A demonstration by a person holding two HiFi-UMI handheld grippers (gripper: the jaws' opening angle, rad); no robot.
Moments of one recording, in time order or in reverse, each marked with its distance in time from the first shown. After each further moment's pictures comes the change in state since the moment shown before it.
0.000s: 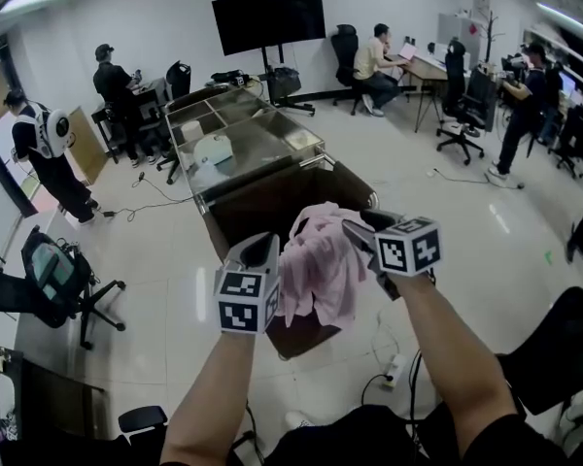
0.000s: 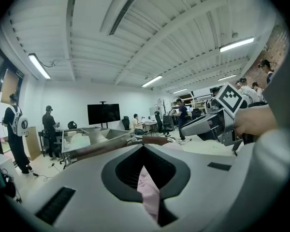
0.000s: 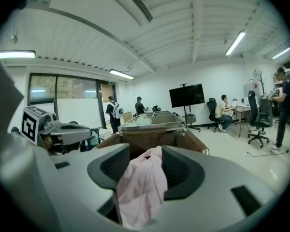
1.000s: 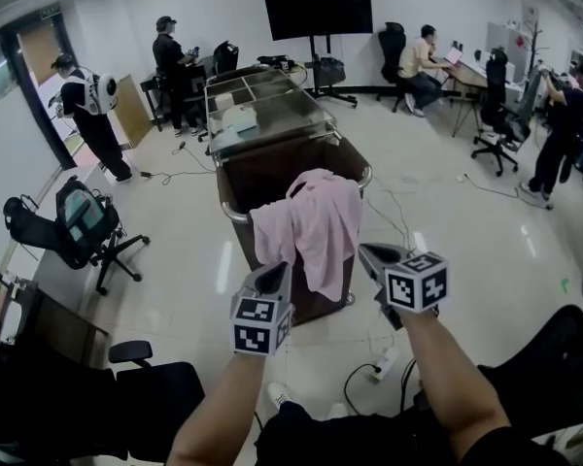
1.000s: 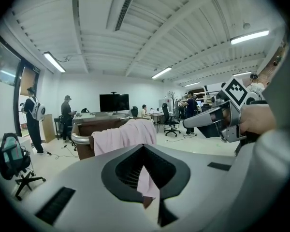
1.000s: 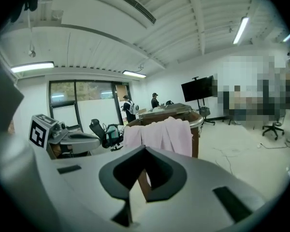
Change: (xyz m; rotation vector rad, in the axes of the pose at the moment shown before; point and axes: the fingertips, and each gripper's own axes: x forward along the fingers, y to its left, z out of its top) left arm -0.083 -0.145 -0.088 -0.092 0.105 0.150; right arm -0.126 0.021 -0.104 -0.006 0.029 0.201
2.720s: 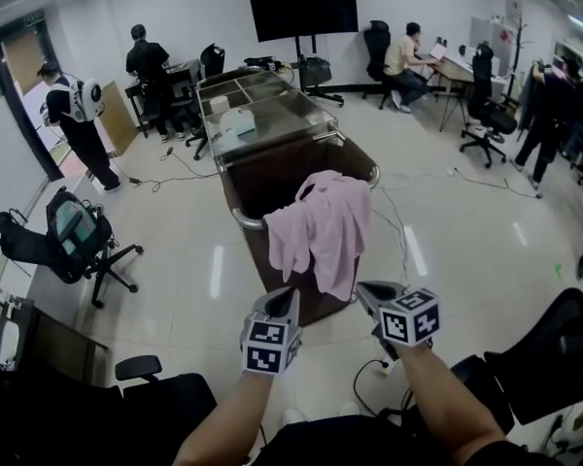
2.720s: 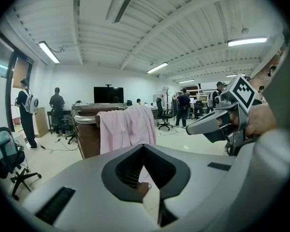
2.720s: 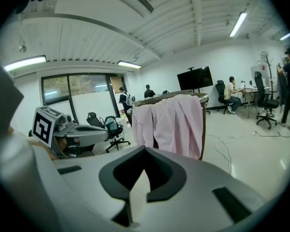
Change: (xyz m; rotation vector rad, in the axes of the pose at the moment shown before) left arm -0.016 0.023 -0.061 -0.003 0.068 -0.094; right arm 0.018 0.056 -0.077 0.047 0.094 -0.059
